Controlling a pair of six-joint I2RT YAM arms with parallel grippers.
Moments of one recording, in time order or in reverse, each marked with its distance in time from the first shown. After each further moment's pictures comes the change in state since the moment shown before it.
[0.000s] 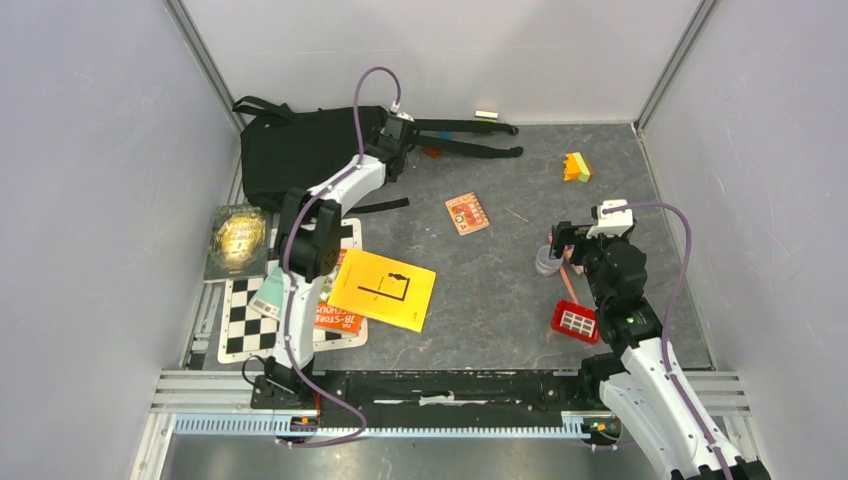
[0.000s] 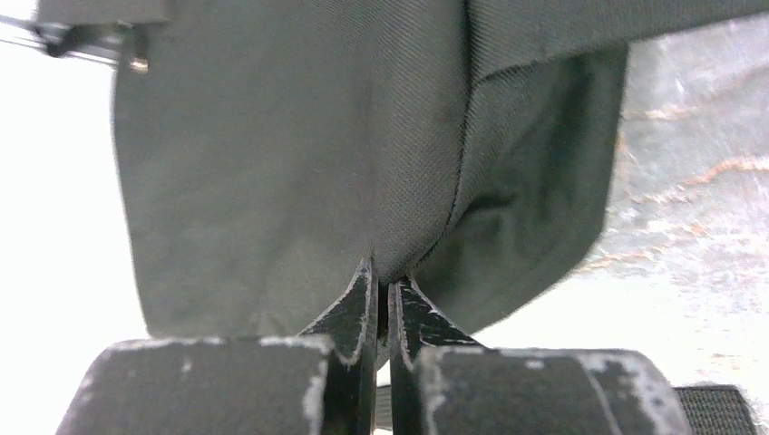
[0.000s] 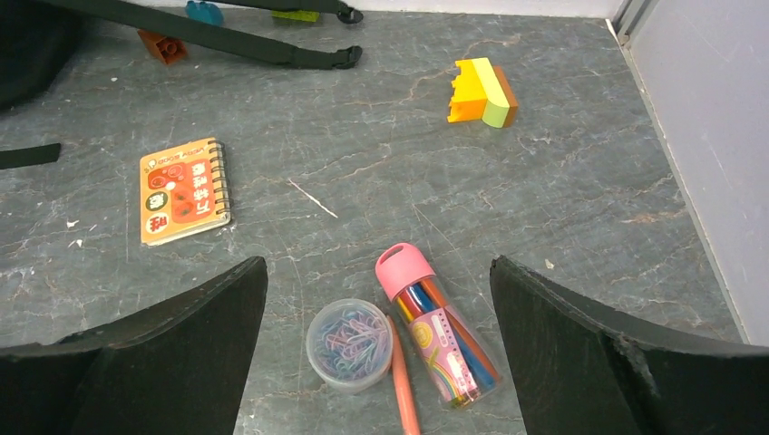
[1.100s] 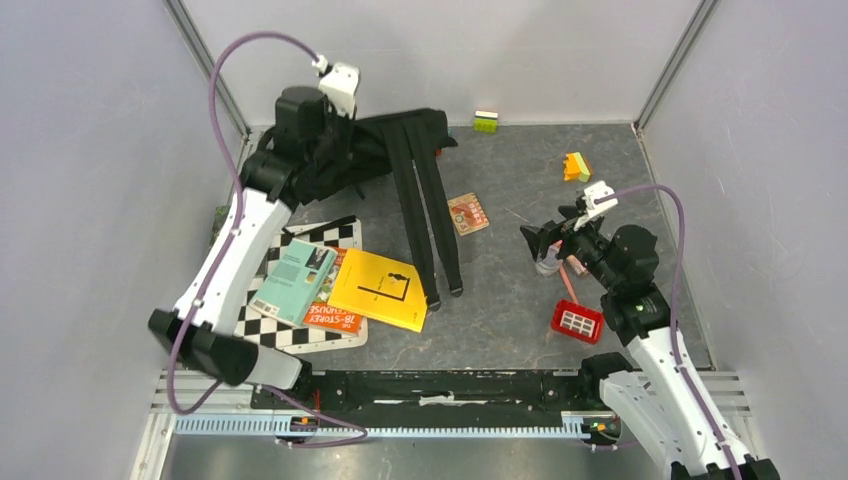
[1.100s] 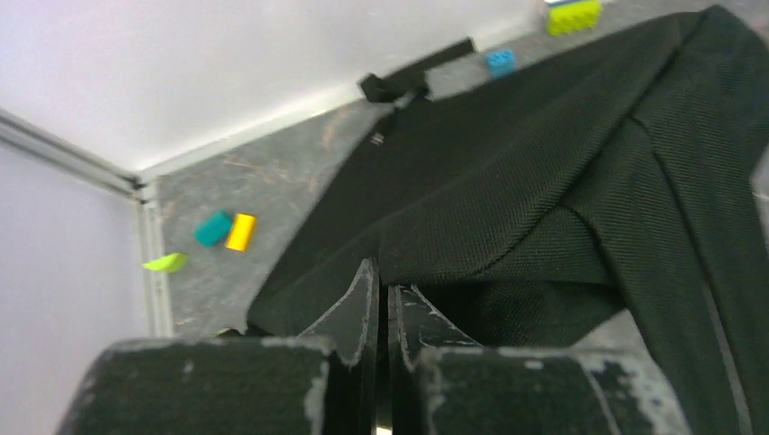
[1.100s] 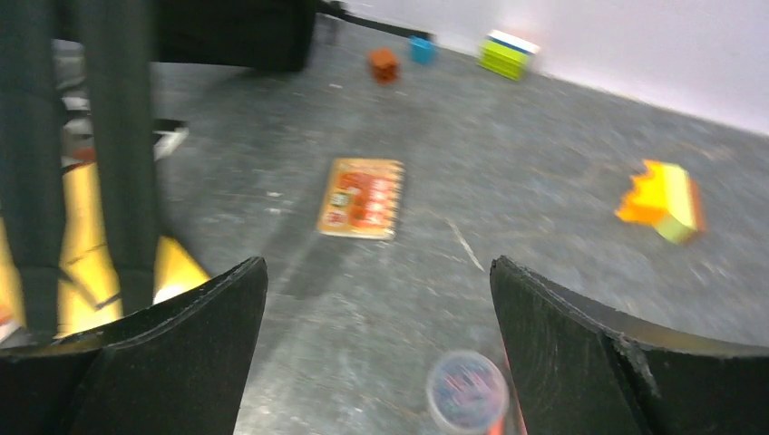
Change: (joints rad) left arm 0.045 -0.789 -0.090 -0.251 0.488 -0.071; right arm 0.000 0.042 0.140 -0.065 -0.396 -0.020
